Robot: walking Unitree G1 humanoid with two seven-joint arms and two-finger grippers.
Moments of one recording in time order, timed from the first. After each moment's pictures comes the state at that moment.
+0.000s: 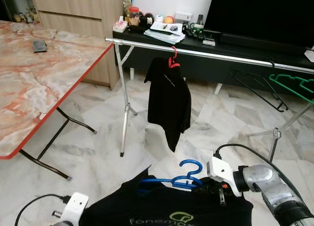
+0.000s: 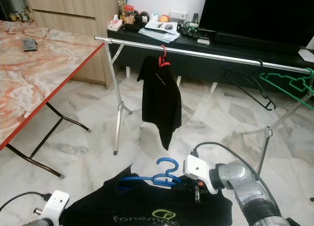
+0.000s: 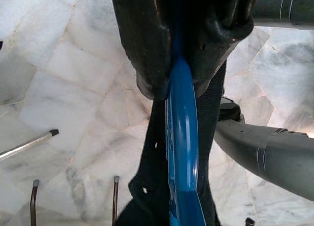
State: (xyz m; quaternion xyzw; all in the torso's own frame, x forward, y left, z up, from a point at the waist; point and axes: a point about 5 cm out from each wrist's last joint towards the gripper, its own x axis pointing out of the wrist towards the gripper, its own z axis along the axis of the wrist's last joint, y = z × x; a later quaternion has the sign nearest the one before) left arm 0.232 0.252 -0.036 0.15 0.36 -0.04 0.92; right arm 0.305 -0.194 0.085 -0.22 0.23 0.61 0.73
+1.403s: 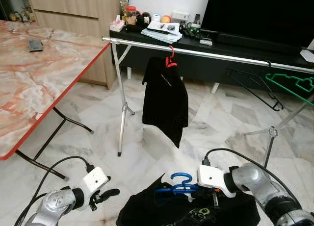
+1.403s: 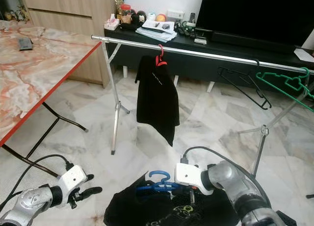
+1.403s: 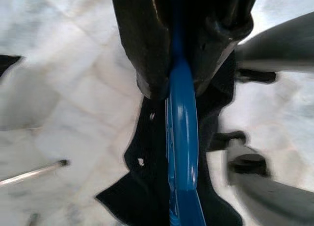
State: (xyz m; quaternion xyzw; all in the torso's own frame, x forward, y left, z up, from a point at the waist) left arm 0.271 0.215 0.031 0.22 0.20 -0.40 0.87; right arm 0.316 -0.174 0.066 -0.34 0.25 0.57 0.70
